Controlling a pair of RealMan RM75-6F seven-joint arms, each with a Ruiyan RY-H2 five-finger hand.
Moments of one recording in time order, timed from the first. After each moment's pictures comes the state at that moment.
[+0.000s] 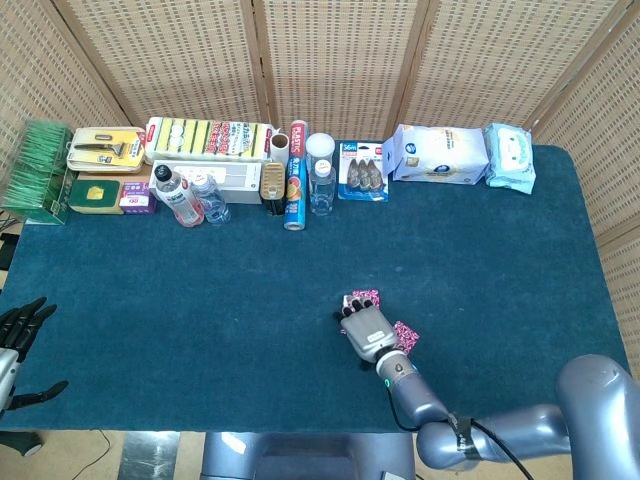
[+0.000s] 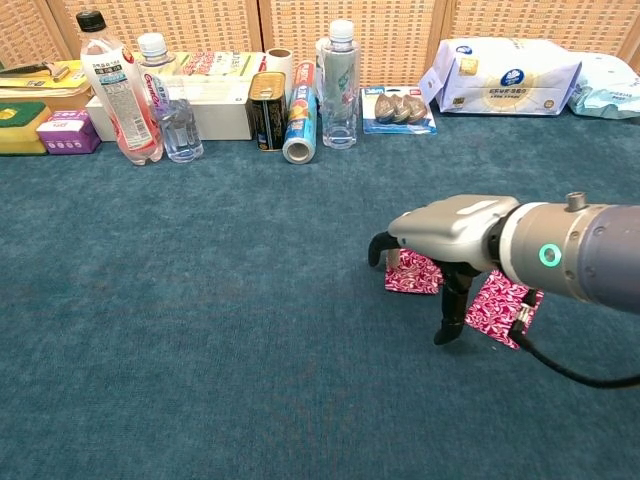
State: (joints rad) left arm -0.03 -0.99 0.08 -1.62 1.65 1.51 -0.21; right arm 1.01 -1.59 0.03 -1.85 -0.45 1.06 -0.93
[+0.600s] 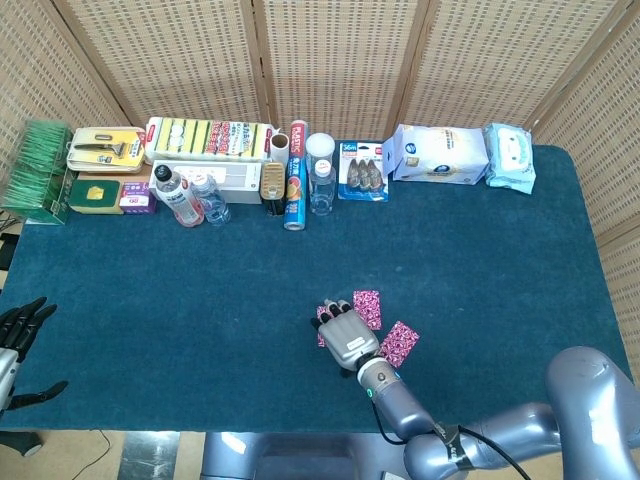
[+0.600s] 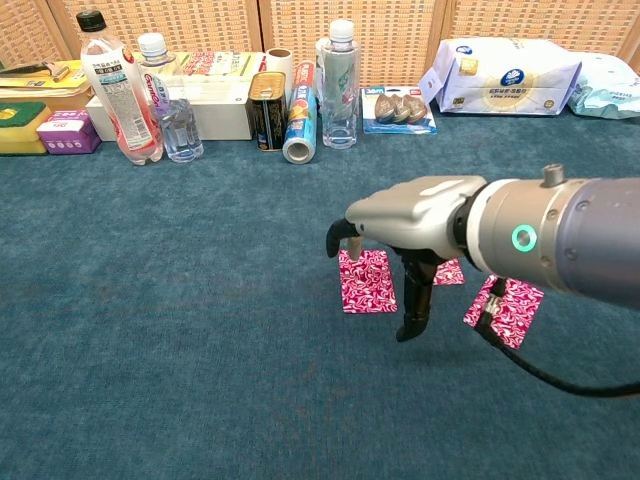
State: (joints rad) left arm -0.03 -0.99 0.09 -1.62 1.66 1.51 -0.22; right arm 1.07 -1.58 0.09 -1.98 -0.43 1.17 -0.97
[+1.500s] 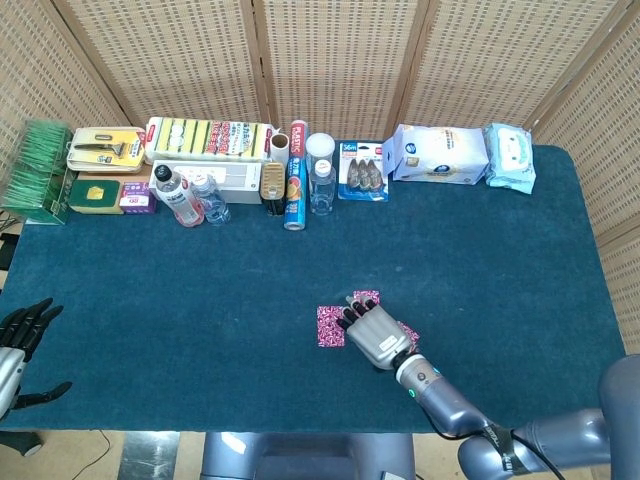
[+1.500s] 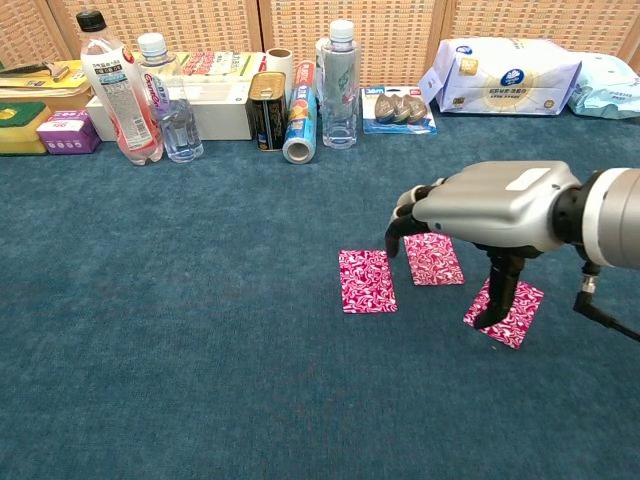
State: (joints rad) left arm -0.04 -0.99 0.09 -1.63 1.65 1.49 -0.19; right arm 0.98 -1.39 -0.11 -1.93 -0.85 1.03 -0.81
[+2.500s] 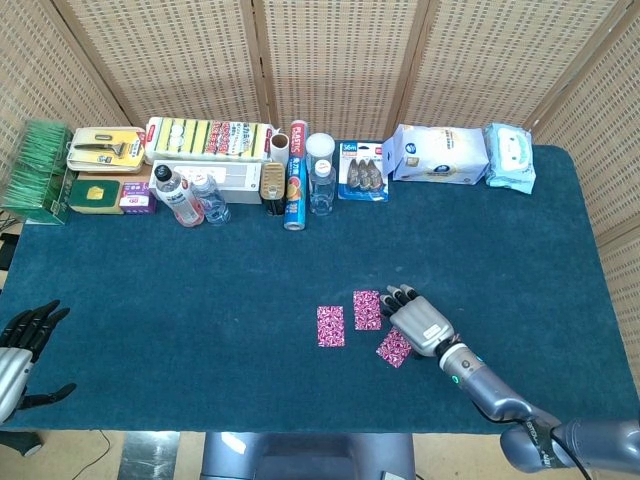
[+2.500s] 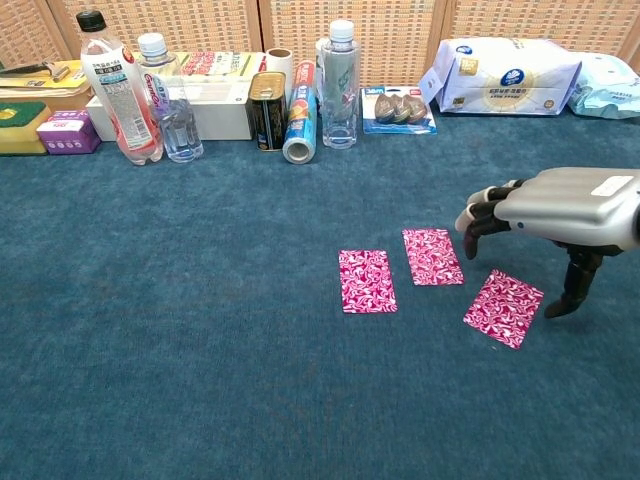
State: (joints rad) left arm -0.05 -0.99 0.09 -1.65 1.65 1.47 -0.17; right arm 0.81 -1.33 -0.14 -1.67 -1.16 0.92 -0.52
